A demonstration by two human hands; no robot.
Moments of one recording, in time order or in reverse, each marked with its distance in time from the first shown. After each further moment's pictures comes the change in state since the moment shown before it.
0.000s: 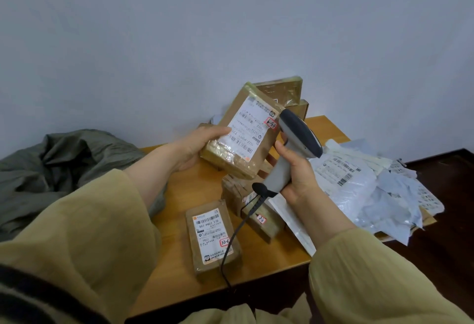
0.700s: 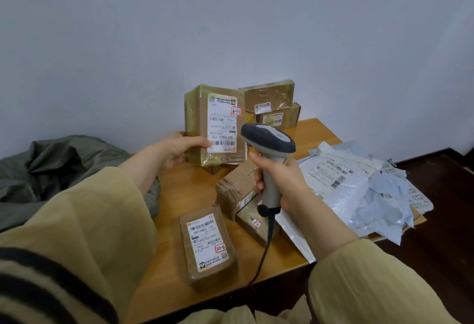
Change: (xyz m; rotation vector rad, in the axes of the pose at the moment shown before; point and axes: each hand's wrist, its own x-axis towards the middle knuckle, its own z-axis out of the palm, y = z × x) left_hand 0.022 -0.011 -0.031 -0.017 0.187 -0.118; right_hand -0.022 -0.013 0.015 -0.499 -0.078 0.024
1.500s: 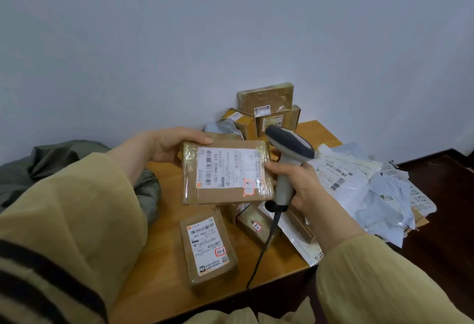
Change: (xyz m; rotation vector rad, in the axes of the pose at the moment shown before) left_hand -0.003 0.025 -0.020 0.272 -0.420 -0.046; right_hand 0.016 0.002 -0.030 0.174 0.143 0.089
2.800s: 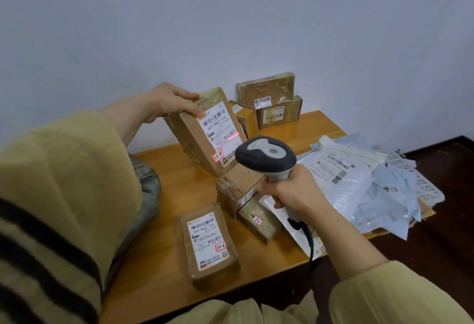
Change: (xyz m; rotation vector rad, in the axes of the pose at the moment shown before) left_hand 0.008 0.056 -0.018 0.252 0.533 0.096; right_hand -0.034 0.003 -0.005 -0.747 -0.087 -0.209
